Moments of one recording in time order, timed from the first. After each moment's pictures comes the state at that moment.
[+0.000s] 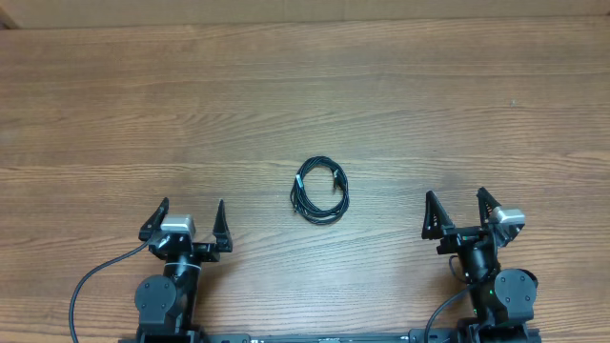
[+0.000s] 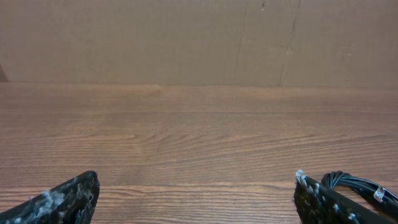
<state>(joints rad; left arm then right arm) -0.04 0.02 0.01 -0.08 0.03 -0.05 0.07 0.01 0.02 -0.03 -0.07 0.26</state>
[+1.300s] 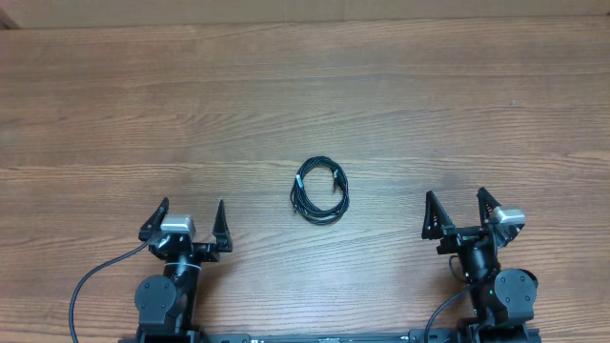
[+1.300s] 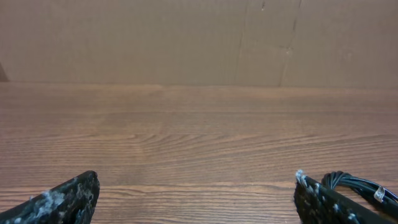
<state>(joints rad) -0.04 0.02 0.01 -0.08 0.03 -0.05 0.07 0.01 0.02 -0.03 -0.07 0.26</state>
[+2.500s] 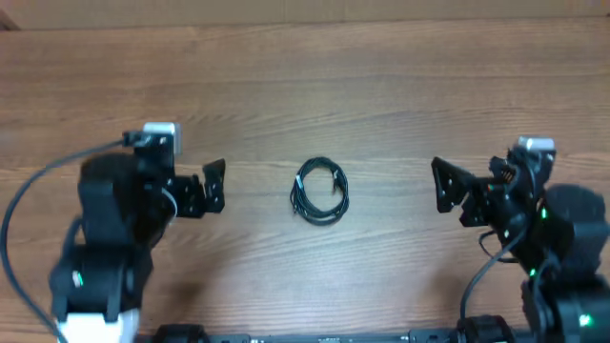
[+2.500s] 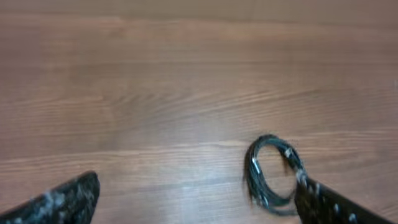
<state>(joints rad) -0.04 0.93 1.13 -0.90 0.19 -0.08 0.07 0.72 0.96 -0.74 -0.21 0.25</state>
